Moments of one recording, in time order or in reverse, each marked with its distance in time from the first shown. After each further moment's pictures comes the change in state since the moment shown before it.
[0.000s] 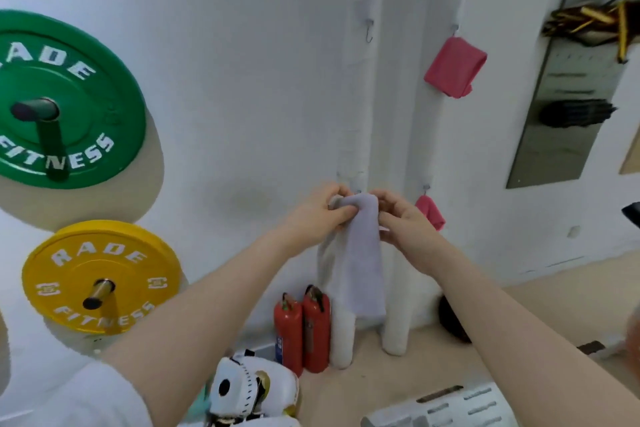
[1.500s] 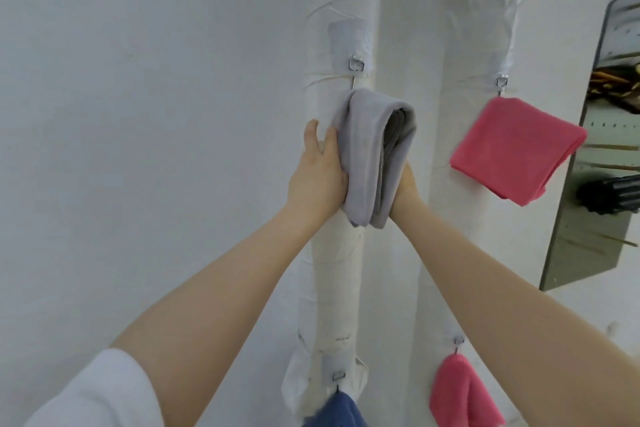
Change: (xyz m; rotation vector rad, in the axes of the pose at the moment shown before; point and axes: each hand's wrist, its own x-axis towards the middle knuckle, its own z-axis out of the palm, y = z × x) left_hand 0.555 -0.042 -0.038 0.561 0.468 0.261; right_hand 0.535 -0.023 -0.172 -0.335 0.486 -0.310
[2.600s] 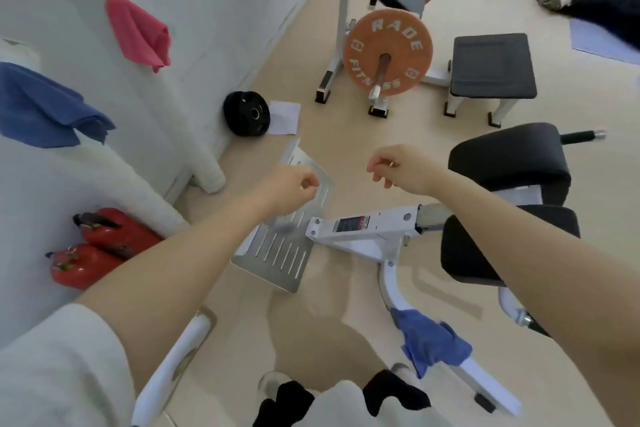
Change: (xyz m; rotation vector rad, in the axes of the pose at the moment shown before) left_hand -0.582 0.211 0.008 -0.347 -1.463 0.447; right_hand -0.695 -0.003 -0.315 -0.705 -0.201 1.026
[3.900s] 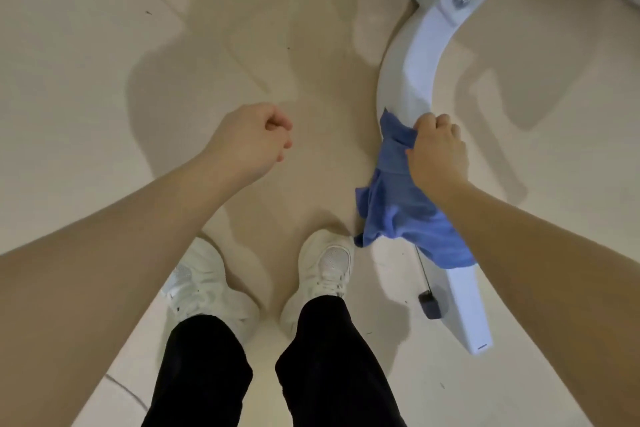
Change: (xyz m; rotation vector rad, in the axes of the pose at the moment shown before) left_hand 0.126 -0.166 0.725 -0.779 -0.011 -0.760; right_hand 0.034 0.602 0.531 -0.702 -0.252 0.273
